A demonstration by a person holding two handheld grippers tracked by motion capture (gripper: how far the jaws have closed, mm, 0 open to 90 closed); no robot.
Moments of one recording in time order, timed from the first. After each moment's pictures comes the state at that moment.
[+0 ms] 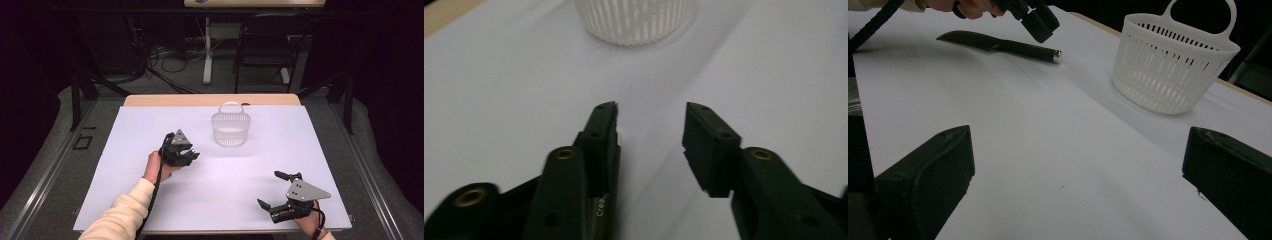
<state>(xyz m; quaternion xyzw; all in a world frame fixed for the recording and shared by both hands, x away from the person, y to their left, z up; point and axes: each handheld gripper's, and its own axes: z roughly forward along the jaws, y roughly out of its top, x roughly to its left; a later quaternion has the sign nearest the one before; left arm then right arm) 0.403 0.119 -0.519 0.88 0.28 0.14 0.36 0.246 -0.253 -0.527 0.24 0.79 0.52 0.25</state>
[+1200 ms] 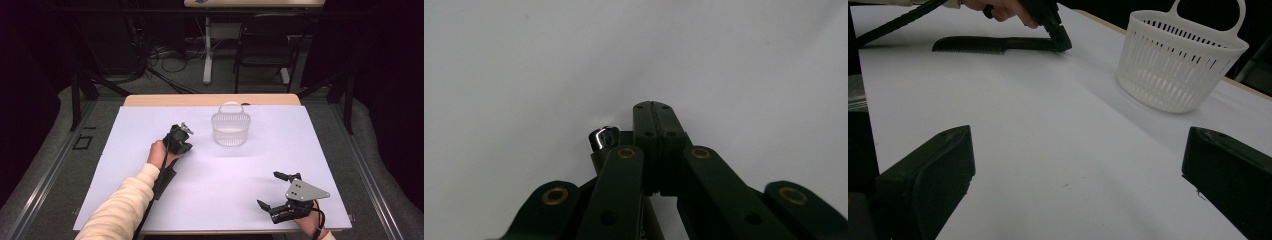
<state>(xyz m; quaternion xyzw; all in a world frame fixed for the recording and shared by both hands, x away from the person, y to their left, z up) 0.457 0.119 -0.538 0.90 0.33 0.12 0.25 0.246 -0.252 -0.528 0.24 0.79 0.51 0.24</state>
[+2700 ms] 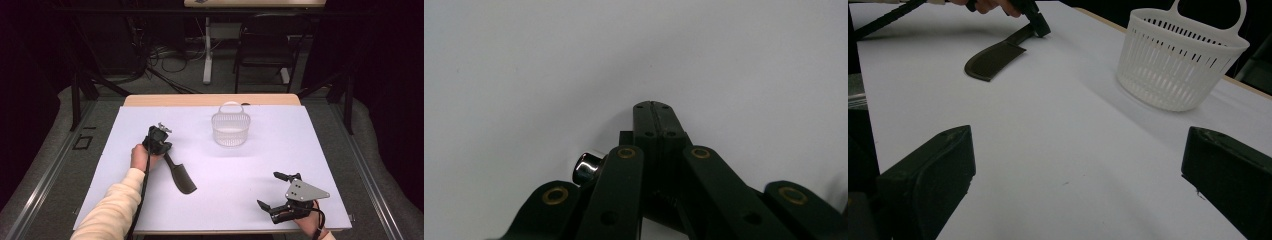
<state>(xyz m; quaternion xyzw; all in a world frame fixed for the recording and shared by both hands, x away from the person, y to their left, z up) 0.452 0.179 -0.545 0.86 0.41 0.16 0.24 0.246 -0.252 -0.528 0.24 0.79 0.51 0.24</state>
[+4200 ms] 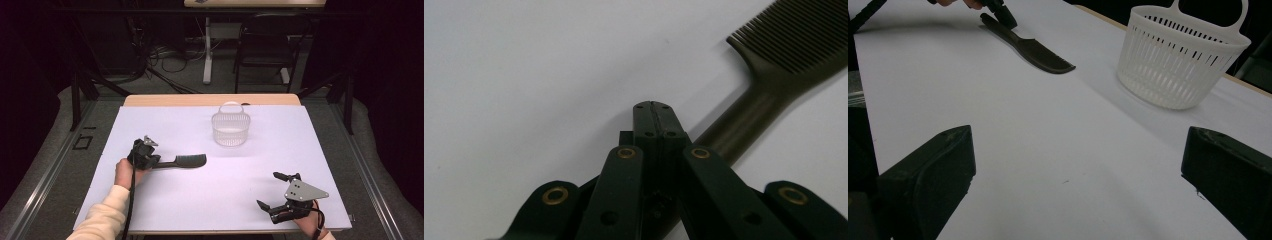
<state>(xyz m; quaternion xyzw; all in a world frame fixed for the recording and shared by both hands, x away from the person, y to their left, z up) 0.398 0.214 -0.545 0.86 0.41 0.15 0.25 0.246 -0.252 -0.529 0.24 0.79 0.51 0.24</state>
